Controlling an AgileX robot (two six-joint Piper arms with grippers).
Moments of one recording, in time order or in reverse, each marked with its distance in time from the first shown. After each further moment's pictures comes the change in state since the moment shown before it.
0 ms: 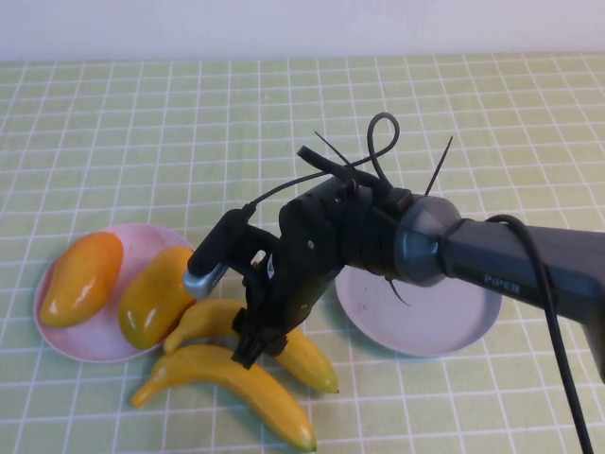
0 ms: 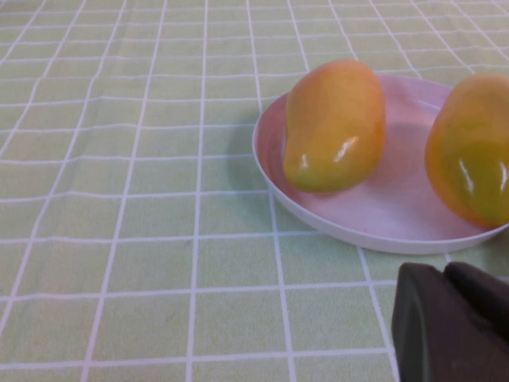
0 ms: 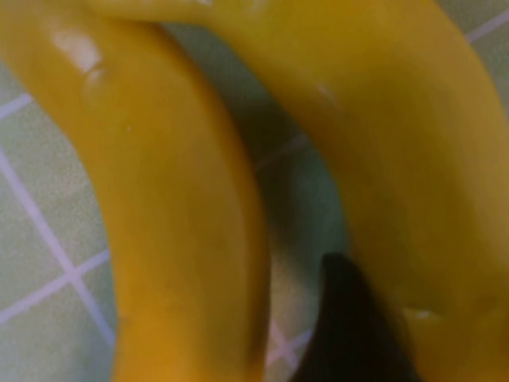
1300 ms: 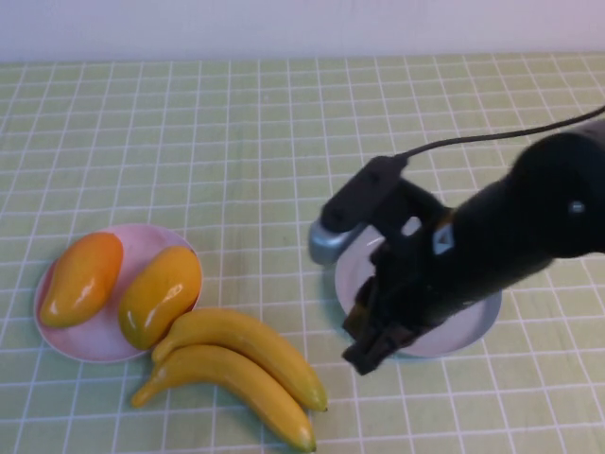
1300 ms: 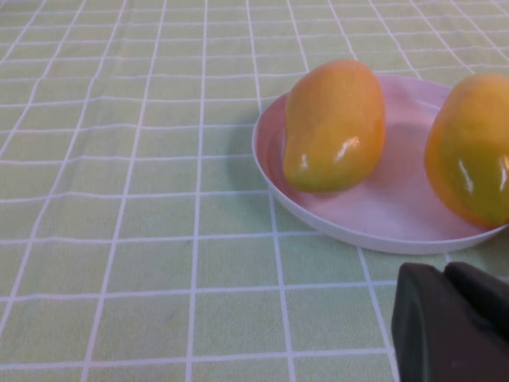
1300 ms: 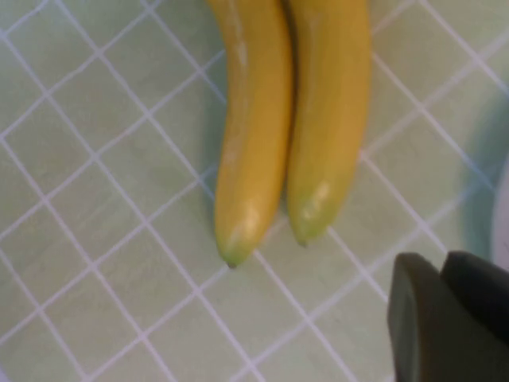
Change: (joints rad) right arm -0.106 -0.614 0.446 0.143 0.084 -0.002; left arm 0.000 0.000 0.000 0.000 0.000 0.000
